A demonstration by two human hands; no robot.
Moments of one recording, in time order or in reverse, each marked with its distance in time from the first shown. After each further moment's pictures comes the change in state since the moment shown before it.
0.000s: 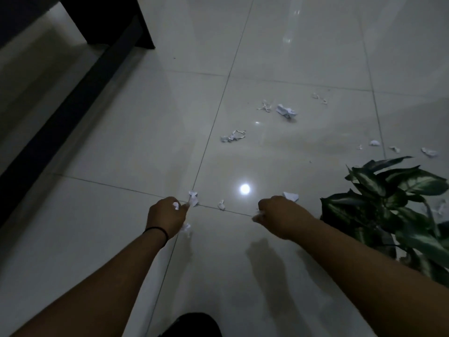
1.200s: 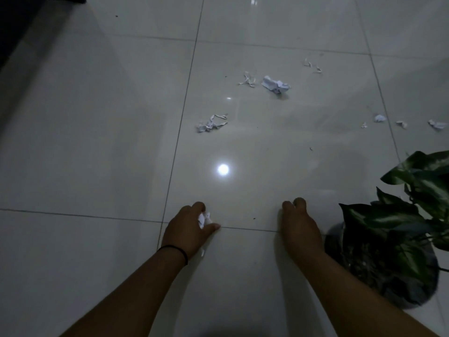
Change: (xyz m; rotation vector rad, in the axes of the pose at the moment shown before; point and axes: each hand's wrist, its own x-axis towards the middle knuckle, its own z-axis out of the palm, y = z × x) left_hand 0.087 0.002 0.121 -0.056 -0.250 0.422; right_hand 0.074 0.059 0.086 0.201 0.327 0.558
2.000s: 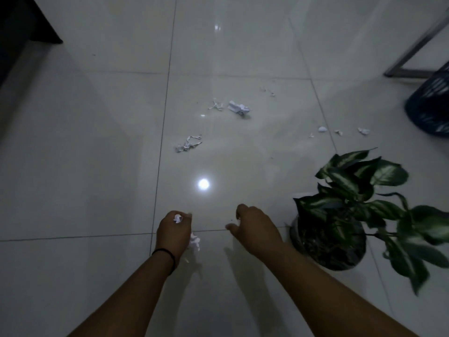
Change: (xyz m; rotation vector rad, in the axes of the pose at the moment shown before) left_hand -0.028 0.056 -0.043 -0.625 0.065 -0.447; right_hand -0.054 -0.050 -0.060 0.123 -0.118 -0.182
